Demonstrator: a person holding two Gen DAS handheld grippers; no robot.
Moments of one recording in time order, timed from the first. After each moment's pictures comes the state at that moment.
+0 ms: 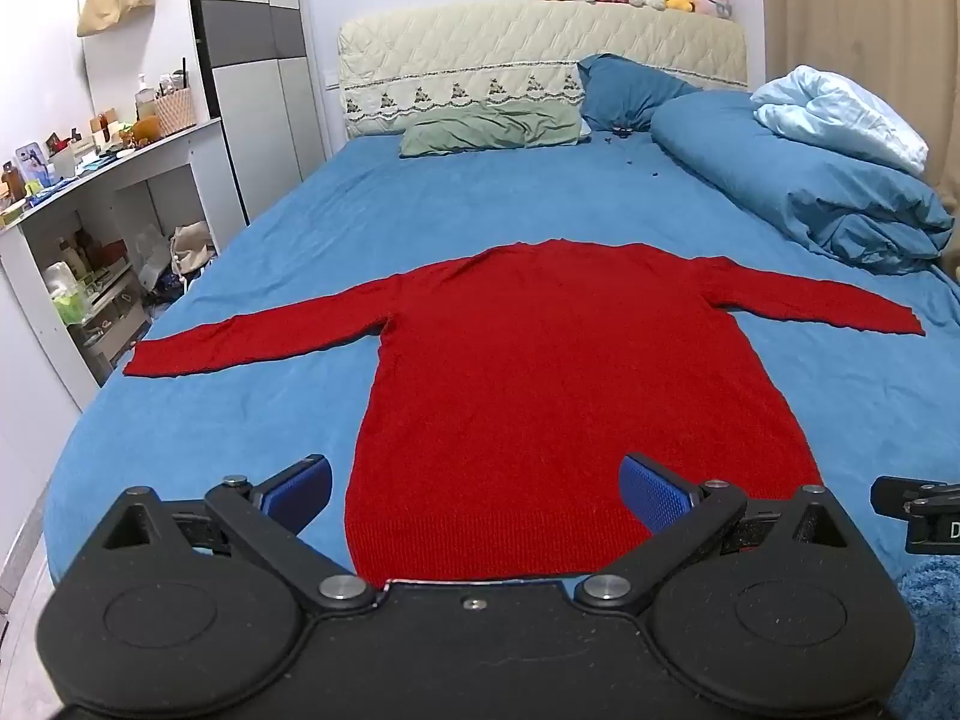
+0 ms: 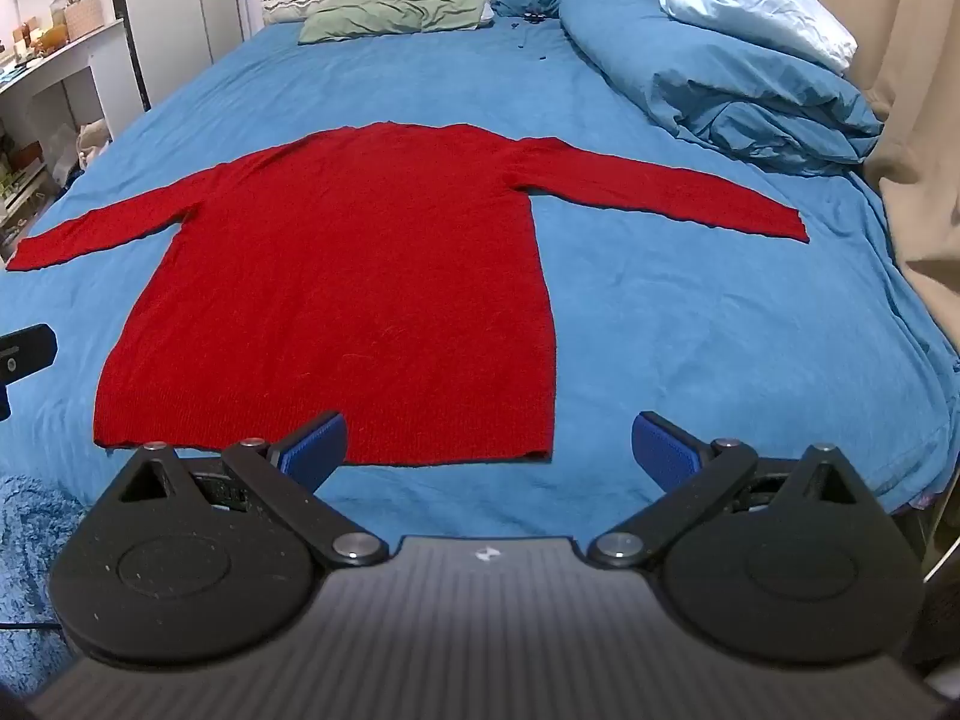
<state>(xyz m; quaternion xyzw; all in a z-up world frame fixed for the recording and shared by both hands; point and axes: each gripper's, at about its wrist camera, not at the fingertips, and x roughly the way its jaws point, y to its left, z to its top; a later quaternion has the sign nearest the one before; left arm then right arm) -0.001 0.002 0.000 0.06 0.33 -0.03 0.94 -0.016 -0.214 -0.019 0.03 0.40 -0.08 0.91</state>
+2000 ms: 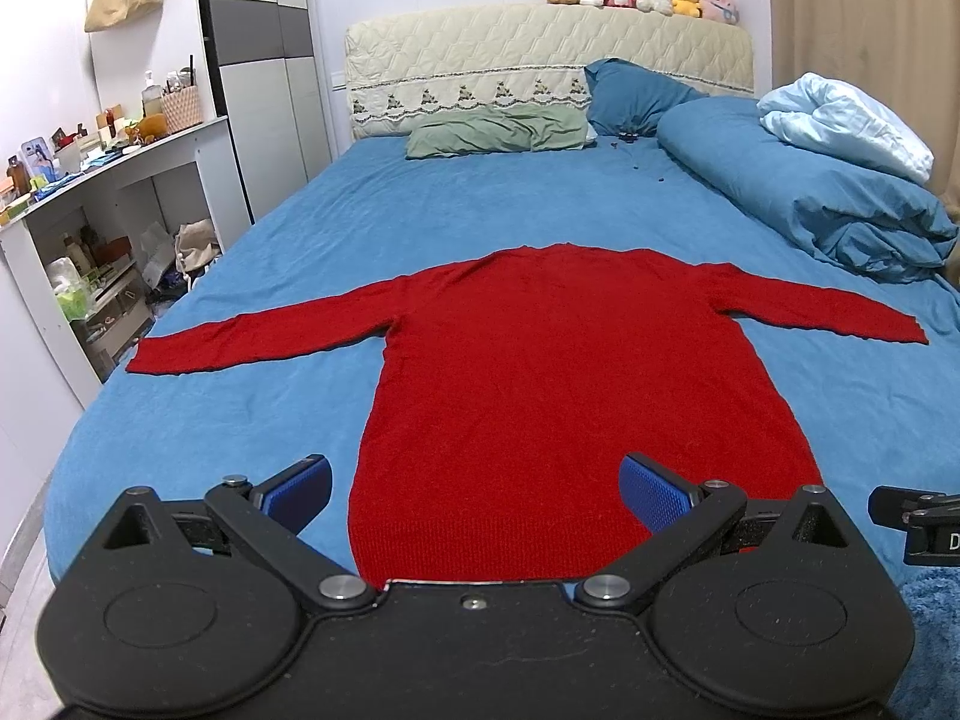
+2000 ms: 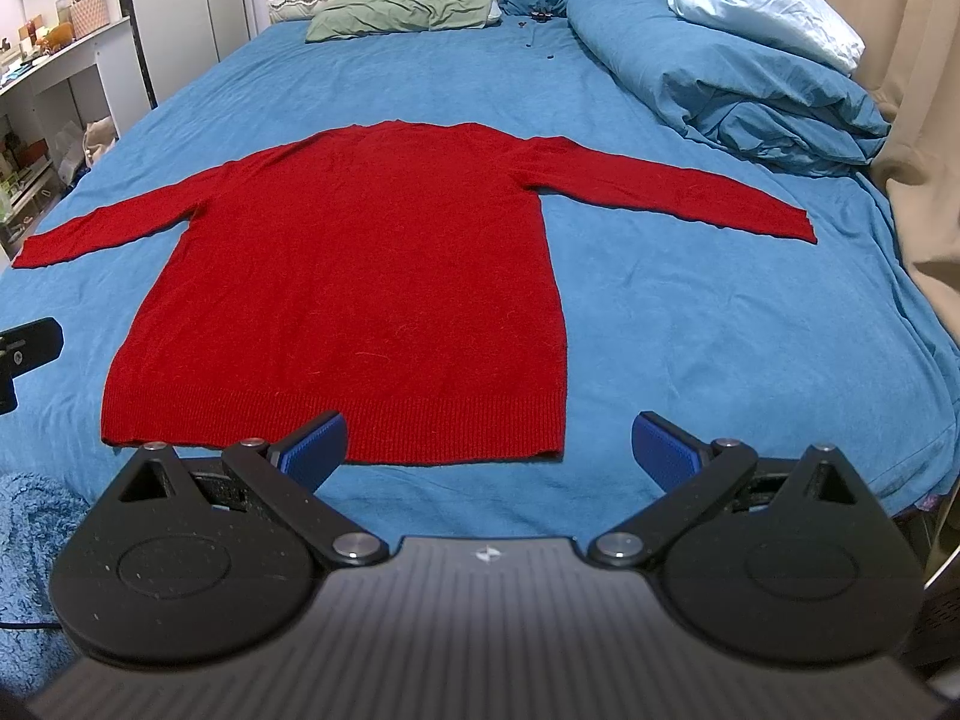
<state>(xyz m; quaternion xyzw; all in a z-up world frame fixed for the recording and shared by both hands) -0.004 0.003 0.002 0.05 0.32 -0.02 0.94 -0.012 -0.203 -0.017 0.03 0.40 -0.08 0.91</state>
